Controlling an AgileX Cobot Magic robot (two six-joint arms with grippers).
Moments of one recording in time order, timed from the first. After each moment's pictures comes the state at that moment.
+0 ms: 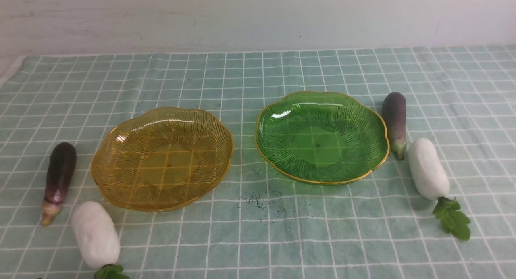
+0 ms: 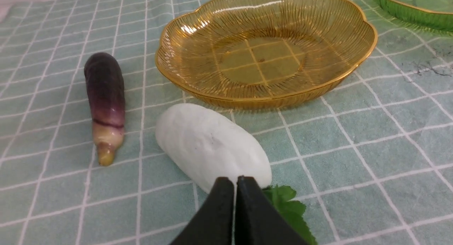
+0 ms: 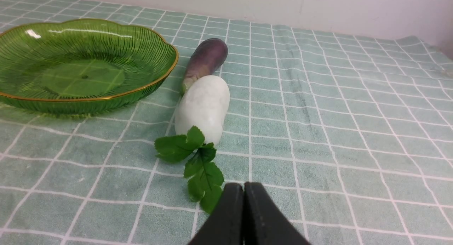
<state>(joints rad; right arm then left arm) -0.03 -0.02 0.02 0.08 0.39 -0.21 -0.13 -0.01 0.03 0.02 0.36 0.10</state>
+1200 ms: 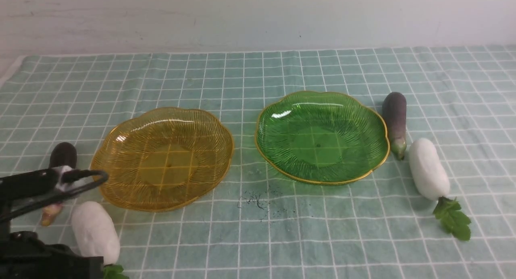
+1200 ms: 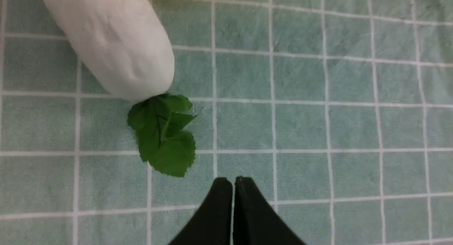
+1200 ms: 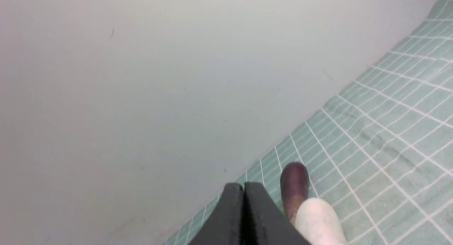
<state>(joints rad) -0.03 -0.02 0.03 0.83 0.02 -0.09 -0.12 0.89 -0.56 -0.23 0.81 -0.09</state>
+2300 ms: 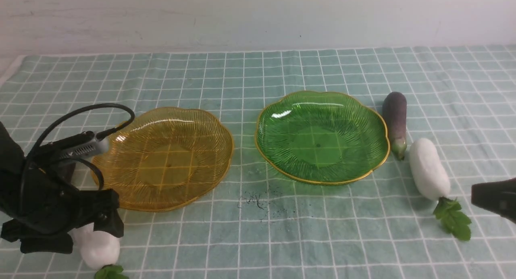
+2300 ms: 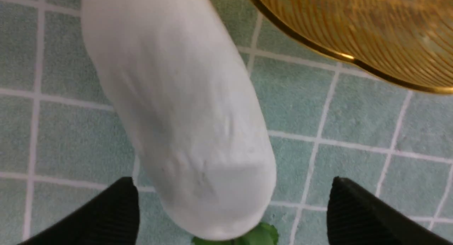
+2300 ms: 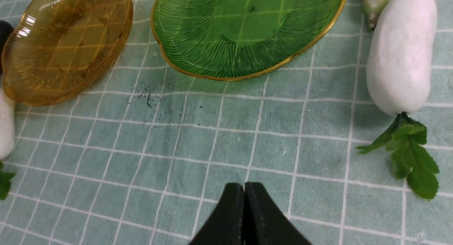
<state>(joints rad) -0.03 0.86 -0.67 0.66 0.86 -0.44 0.07 1.53 -0.83 -0.27 0.79 0.00</state>
